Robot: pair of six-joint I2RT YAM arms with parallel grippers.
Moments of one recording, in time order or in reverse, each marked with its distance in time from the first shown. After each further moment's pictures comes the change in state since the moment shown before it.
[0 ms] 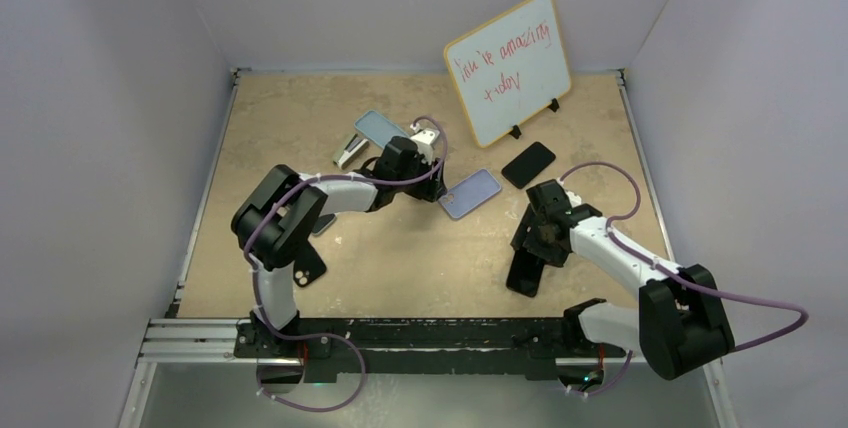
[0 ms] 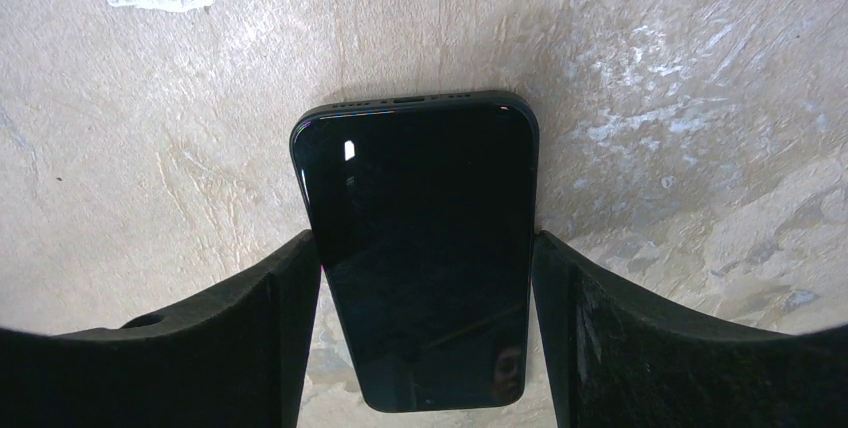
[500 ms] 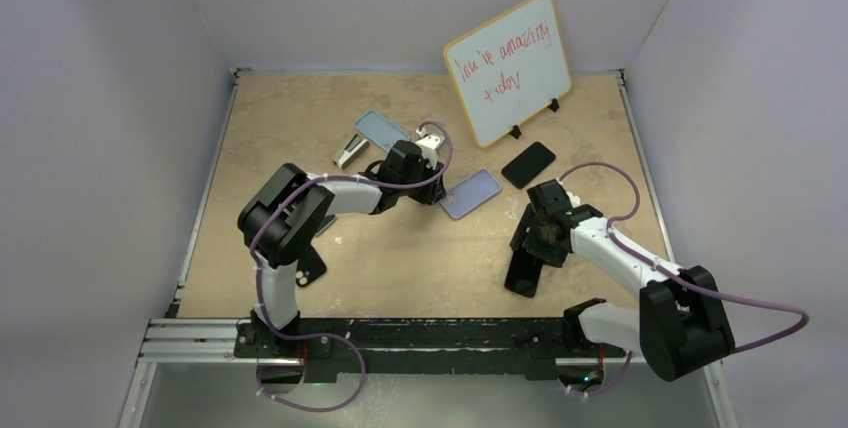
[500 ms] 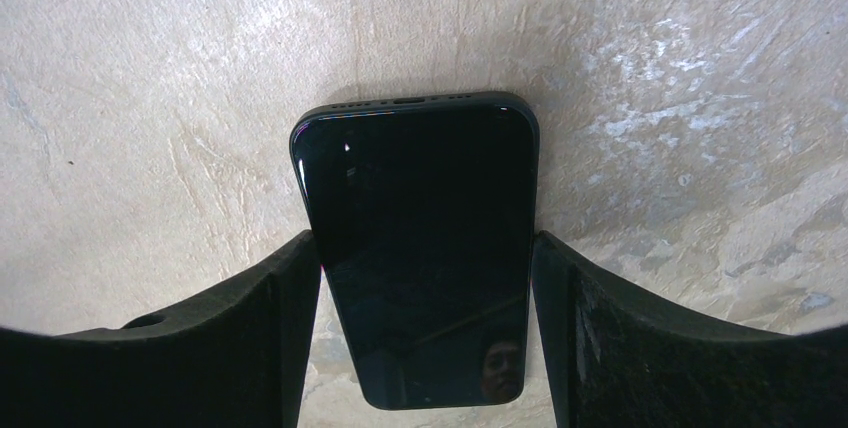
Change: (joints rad) left arm -0.016 0.042 0.001 0.035 0.034 0.007; right arm 0.000 -0.013 -0.006 0.003 -0.029 -0.004
